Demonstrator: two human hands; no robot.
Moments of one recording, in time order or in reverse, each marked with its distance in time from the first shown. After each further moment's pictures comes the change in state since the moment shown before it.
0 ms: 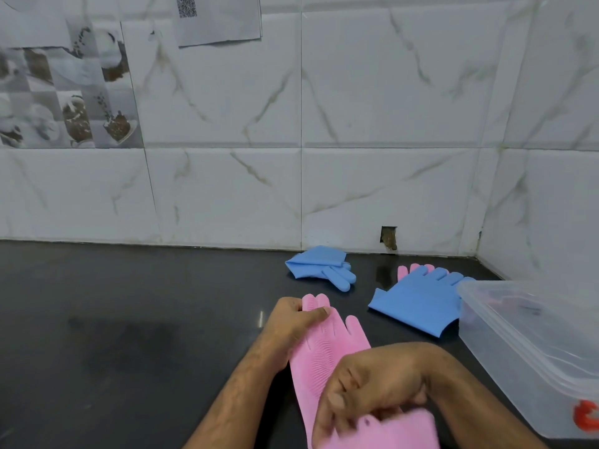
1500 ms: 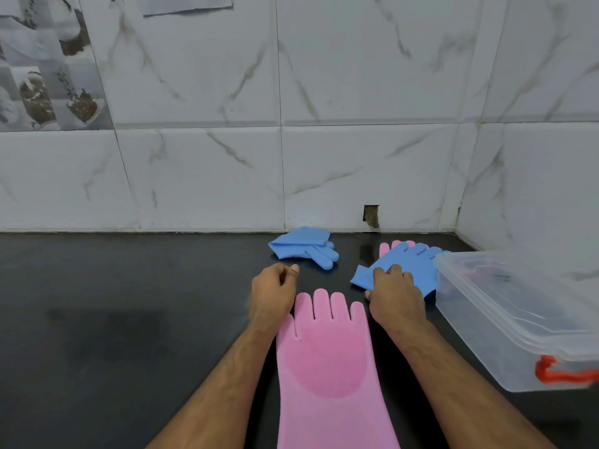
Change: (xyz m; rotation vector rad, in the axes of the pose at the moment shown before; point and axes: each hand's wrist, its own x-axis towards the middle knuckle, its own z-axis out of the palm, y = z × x) left_hand 0.028 -0.010 0.014 0.321 0.383 0.363; right_hand 0.018 0.062 -0.060 -0.743 1.392 0.686
